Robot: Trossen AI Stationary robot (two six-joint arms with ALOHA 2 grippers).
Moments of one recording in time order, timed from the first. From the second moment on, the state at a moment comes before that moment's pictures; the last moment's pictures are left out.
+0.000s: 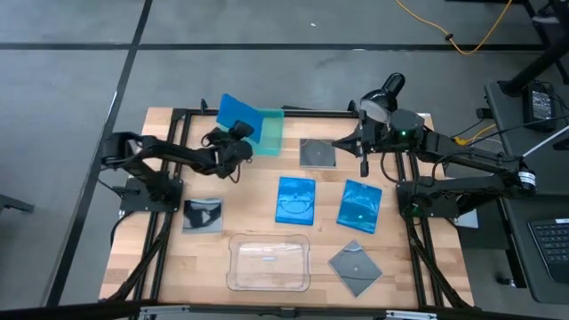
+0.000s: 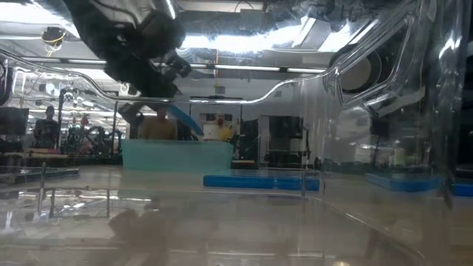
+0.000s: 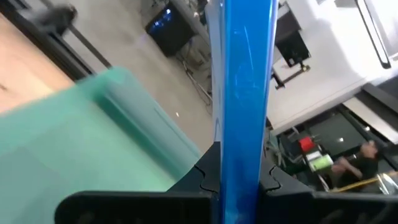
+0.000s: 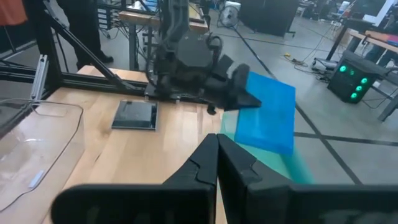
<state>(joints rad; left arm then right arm) 0.24 1.52 0.62 0.39 -1.23 -1.47 -0.33 0.92 0.83 -0.12 -0.27 -0.21</state>
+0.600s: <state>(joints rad) 0.32 1.74 0.67 0.79 -0.99 -1.16 -0.33 0.91 0.83 -0.17 -0.27 -0.23</state>
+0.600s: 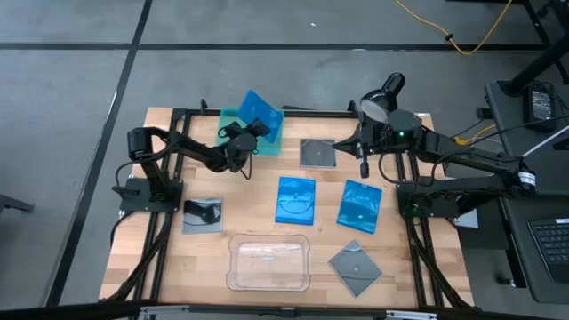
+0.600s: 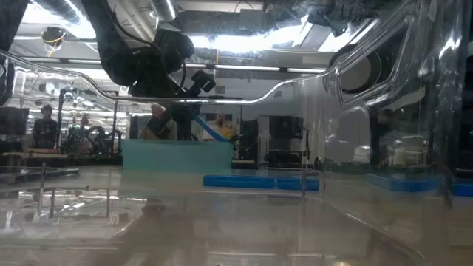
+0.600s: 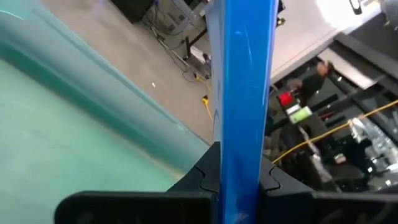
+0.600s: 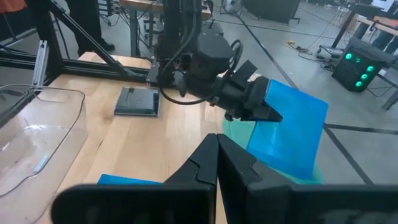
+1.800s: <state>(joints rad) 0.30 1.76 0.67 0.83 -0.87 -0.86 -0.37 0.91 0.83 -0.19 -0.29 -0.27</state>
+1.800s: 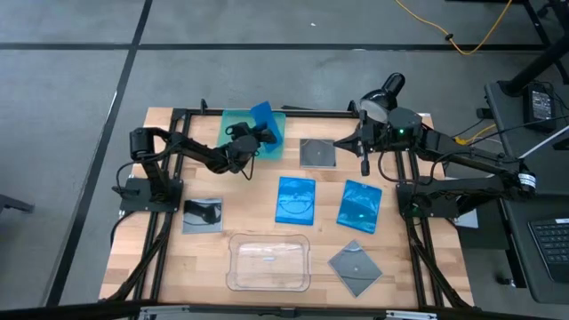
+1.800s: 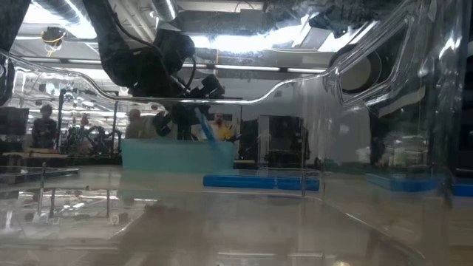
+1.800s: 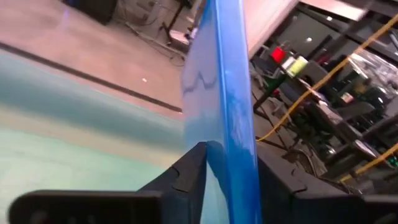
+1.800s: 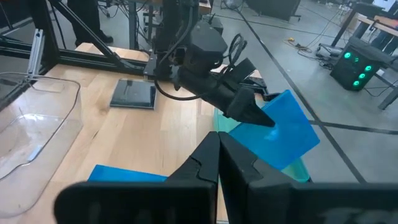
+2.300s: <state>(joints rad) 0.29 1.71 0.67 0.77 -0.86 -0.75 -0.42 0.91 0.83 -0.19 -0.37 -0.27</state>
